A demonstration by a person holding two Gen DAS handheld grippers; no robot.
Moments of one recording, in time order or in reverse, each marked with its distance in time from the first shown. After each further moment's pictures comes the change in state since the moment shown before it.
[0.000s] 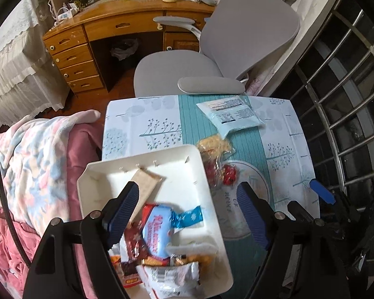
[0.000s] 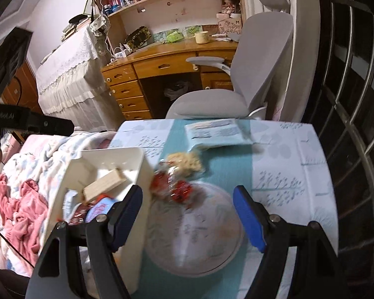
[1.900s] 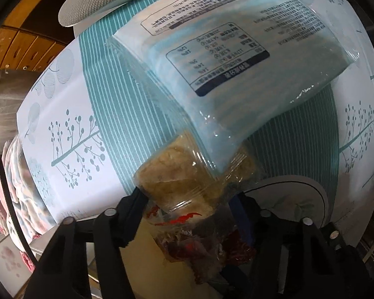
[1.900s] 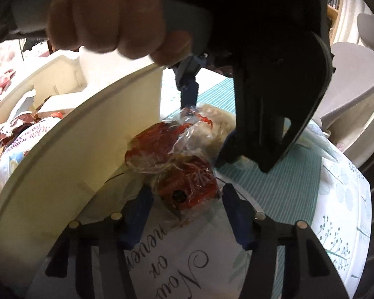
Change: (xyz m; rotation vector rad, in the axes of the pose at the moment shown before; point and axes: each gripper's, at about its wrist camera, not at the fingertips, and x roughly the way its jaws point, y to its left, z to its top) left arm 0.318 -0.114 0.055 0.248 0.590 0.190; right arm 0.167 0.052 -0.069 -0.506 0.072 0.099
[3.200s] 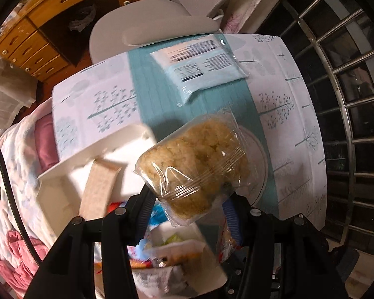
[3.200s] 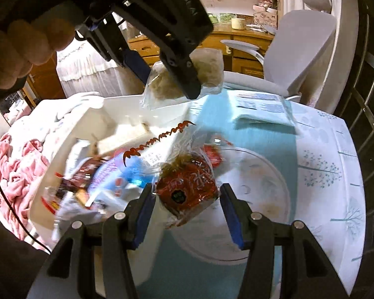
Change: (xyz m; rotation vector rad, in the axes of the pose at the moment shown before) left arm -0.150 0.068 -0.167 -0.023 -0.258 -0.198; right arm -0.135 0.060 0.014 0.363 -0.026 -0.003
